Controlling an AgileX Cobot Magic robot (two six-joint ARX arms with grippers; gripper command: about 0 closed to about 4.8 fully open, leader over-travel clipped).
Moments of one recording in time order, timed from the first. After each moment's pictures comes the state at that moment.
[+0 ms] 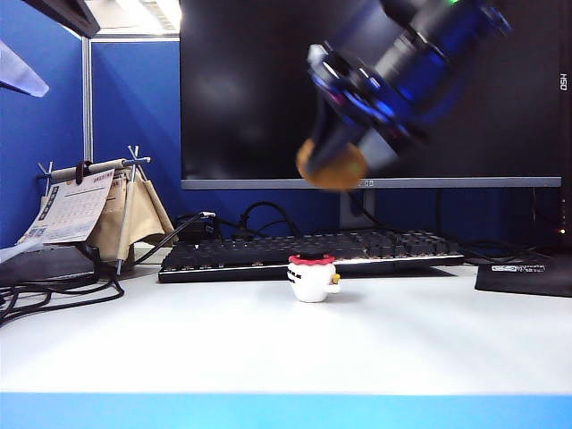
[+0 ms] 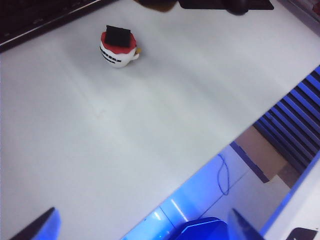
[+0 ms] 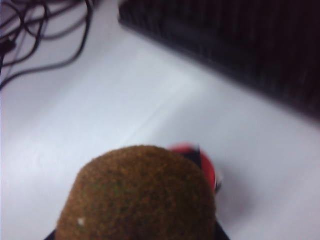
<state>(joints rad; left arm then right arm) -0.62 0.67 0.70 -0.60 0.21 -0.06 0.45 1.65 1.26 -0.39 -0.35 -0.08</state>
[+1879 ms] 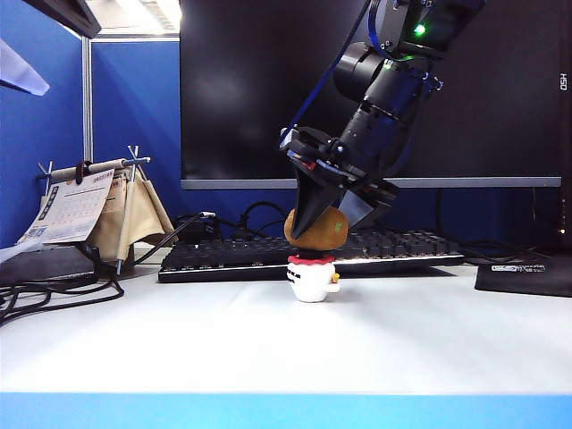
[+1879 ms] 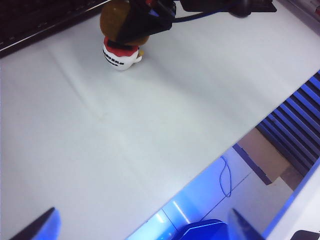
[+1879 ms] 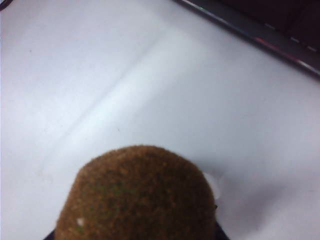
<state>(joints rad) -0.62 0.67 0.70 -0.60 0.21 -0.06 0.46 1.97 1.55 -0.63 -0.34 -0.13</state>
